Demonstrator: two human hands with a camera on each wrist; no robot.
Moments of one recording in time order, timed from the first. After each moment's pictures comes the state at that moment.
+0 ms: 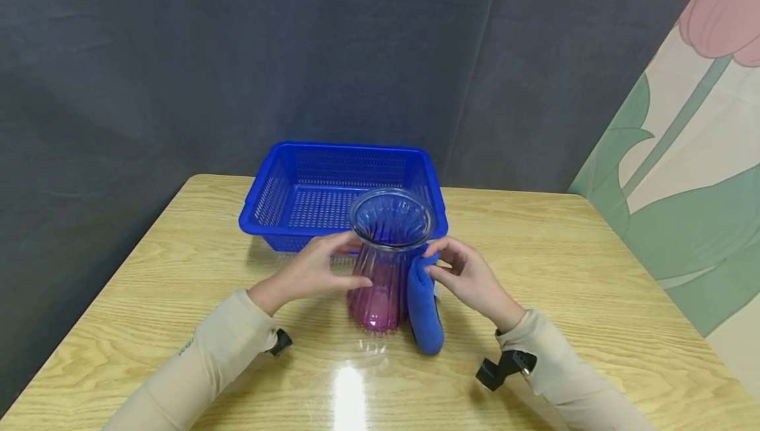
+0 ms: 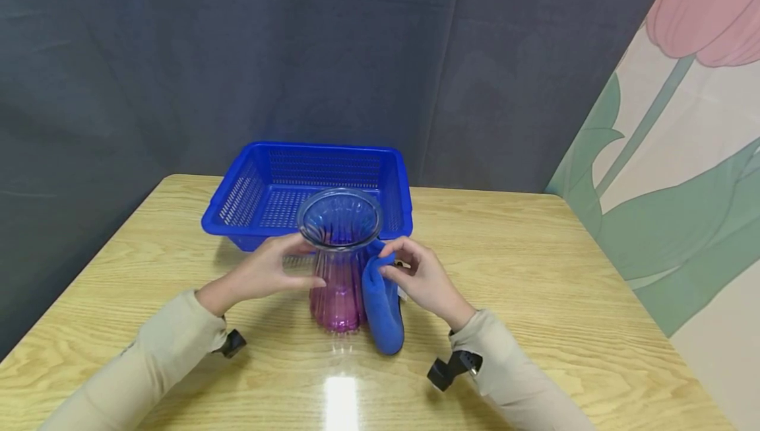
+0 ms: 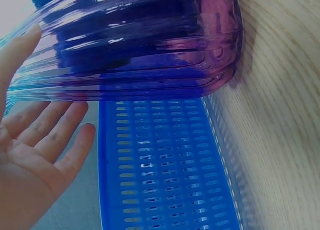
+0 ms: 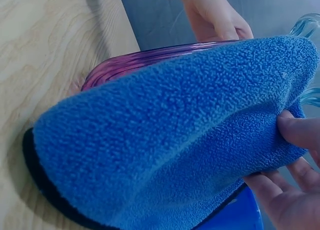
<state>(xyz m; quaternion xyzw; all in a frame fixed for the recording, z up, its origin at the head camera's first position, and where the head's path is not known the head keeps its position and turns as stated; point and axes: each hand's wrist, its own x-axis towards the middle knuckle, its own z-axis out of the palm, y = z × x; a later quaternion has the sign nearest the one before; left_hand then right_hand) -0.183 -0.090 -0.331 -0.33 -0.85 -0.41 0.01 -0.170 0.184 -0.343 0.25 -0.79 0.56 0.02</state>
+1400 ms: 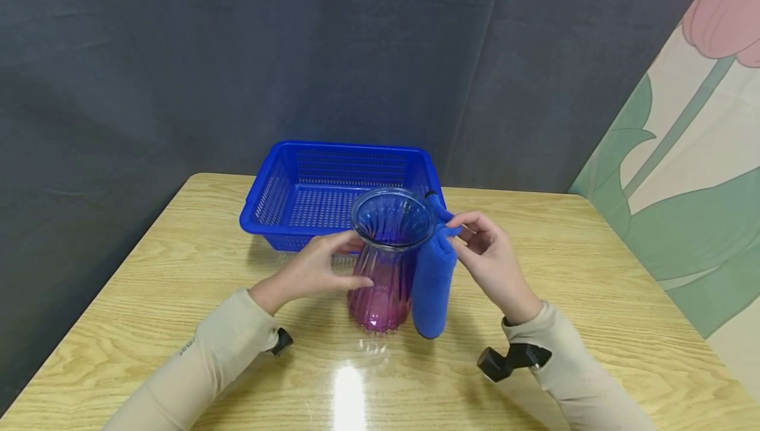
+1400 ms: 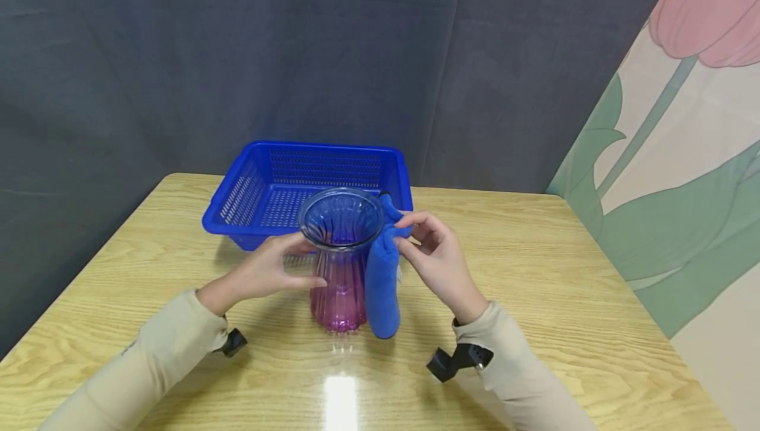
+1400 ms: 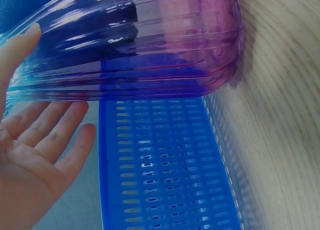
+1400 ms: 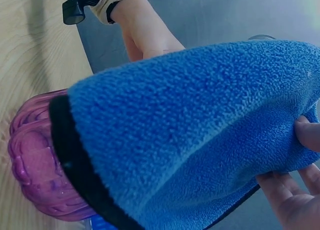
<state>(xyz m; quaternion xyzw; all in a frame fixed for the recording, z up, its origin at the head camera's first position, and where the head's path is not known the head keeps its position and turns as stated) -0.184 -0.090 -0.331 -0.33 -0.85 -0.41 0.01 -0.162 0.180 -0.306 0.25 -0.69 0.67 0.11</state>
